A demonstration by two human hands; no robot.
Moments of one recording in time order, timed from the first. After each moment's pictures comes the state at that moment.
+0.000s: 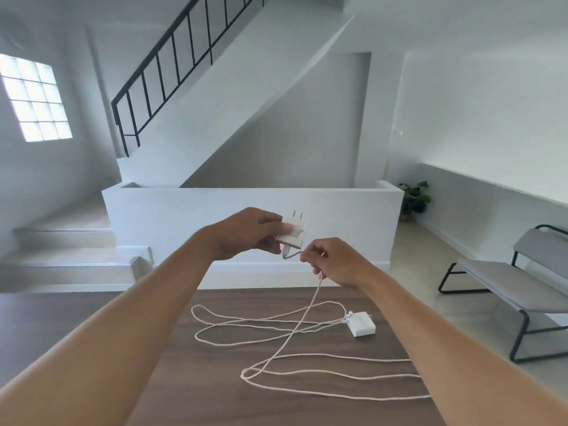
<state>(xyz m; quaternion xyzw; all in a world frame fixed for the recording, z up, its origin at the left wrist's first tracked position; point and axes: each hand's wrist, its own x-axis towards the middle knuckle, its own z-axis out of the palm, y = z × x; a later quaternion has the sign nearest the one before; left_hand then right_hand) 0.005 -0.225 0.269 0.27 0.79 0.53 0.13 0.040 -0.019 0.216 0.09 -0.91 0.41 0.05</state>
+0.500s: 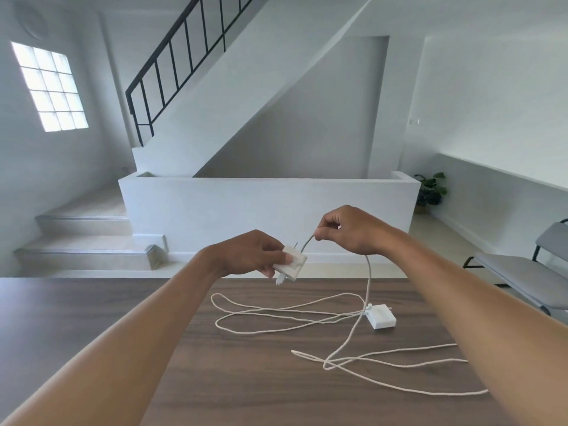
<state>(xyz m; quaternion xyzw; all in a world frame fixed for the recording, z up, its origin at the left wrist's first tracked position) 0.006 -0.271 0.225 0.26 0.86 0.42 0.17 0.022 -0.039 0.256 0.13 -0.96 0.26 0.04</state>
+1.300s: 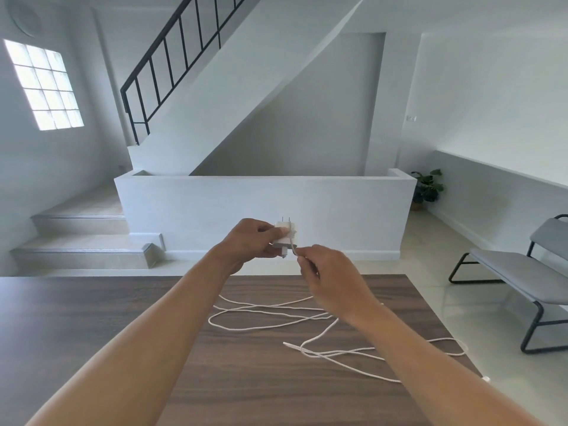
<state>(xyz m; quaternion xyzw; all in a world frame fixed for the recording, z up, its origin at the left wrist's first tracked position) 0.005 -0.237 0.223 0.12 0.80 0.59 0.06 0.082 -0.070 0.186 0.17 -0.92 0.27 0.22</state>
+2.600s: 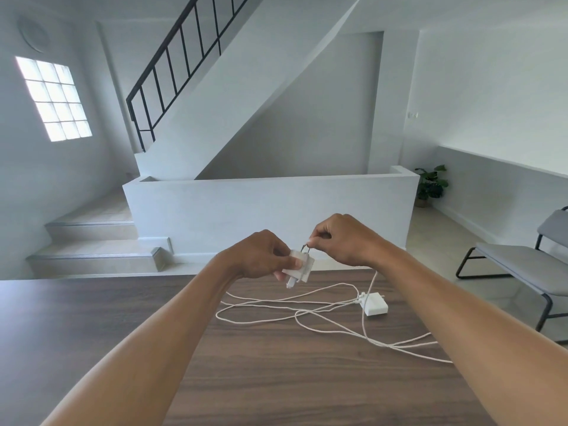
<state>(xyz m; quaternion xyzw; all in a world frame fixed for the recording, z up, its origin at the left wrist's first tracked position) 0.051 -0.236 0.226 0.24 0.90 0.34 0.11 0.074 -0.038 0.242 0.13 -0.95 0.26 0.08</state>
